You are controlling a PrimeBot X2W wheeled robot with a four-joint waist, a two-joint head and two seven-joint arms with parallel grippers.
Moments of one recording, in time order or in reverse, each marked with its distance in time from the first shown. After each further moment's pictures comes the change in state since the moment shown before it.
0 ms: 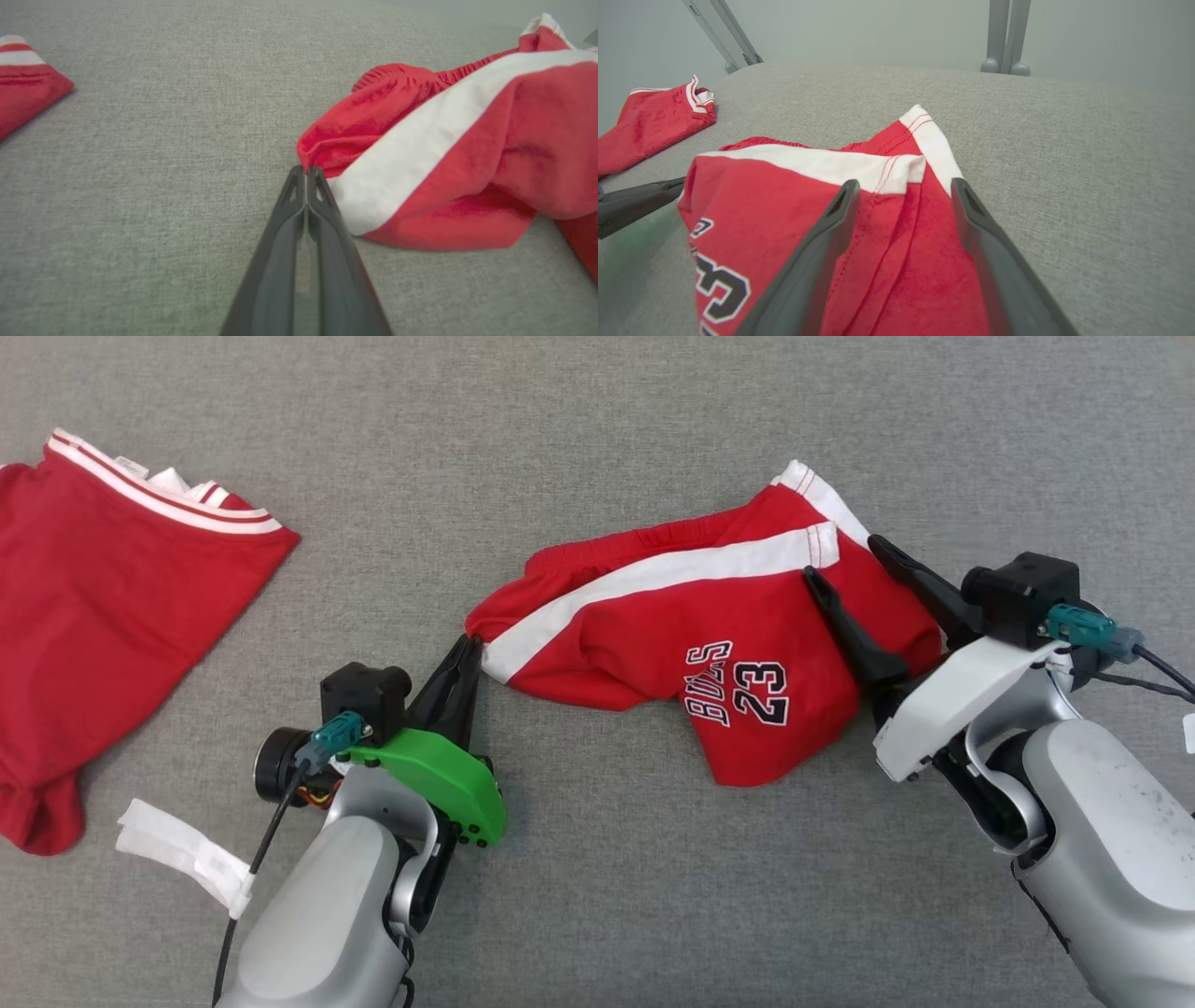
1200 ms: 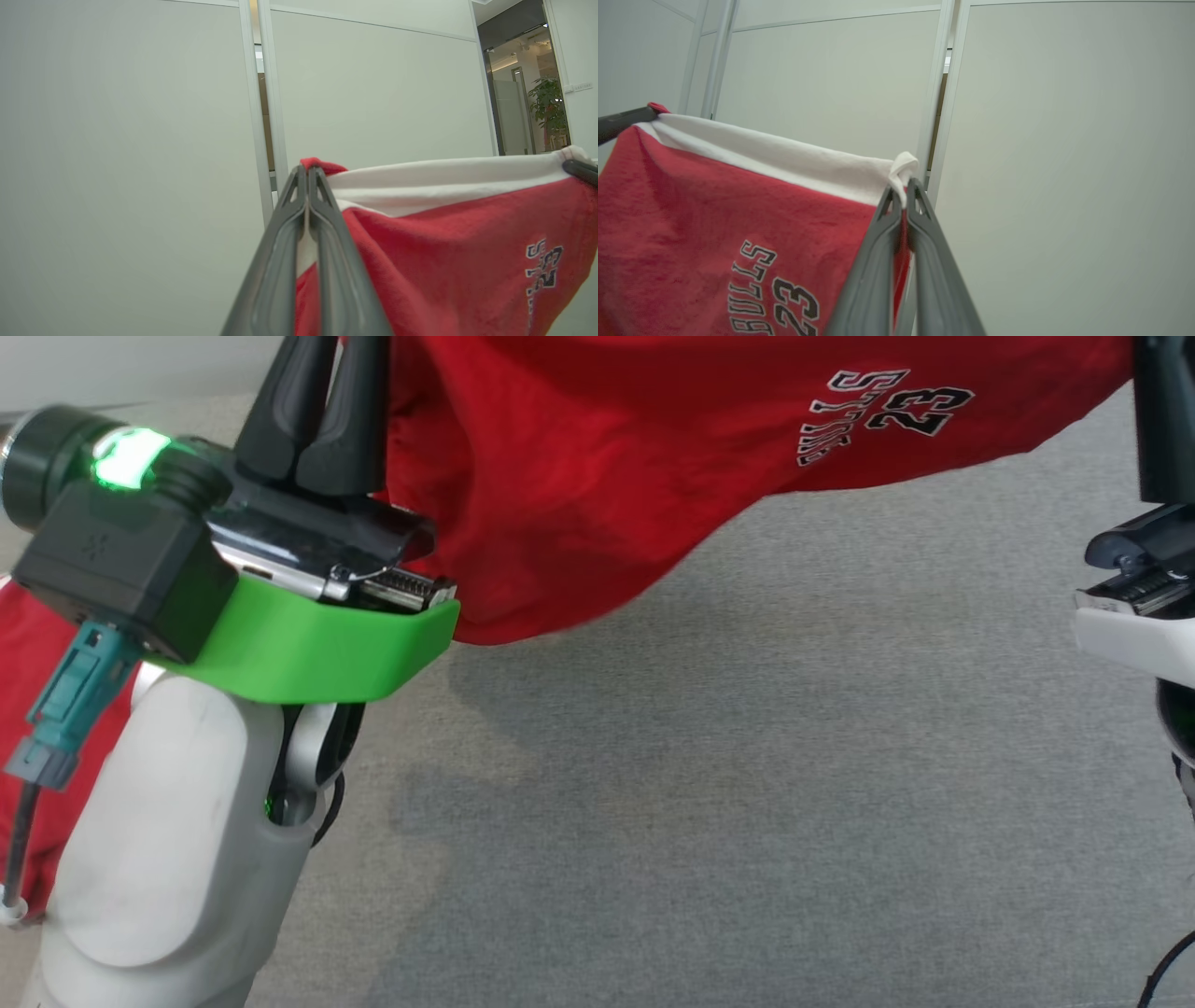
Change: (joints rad) left arm -0.244 0.108 0.074 -0.630 0.127 0.073 -0.022; right arm -0.046 -0.048 -0.299 -0.443 -0.150 0.001 -0.177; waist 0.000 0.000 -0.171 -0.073
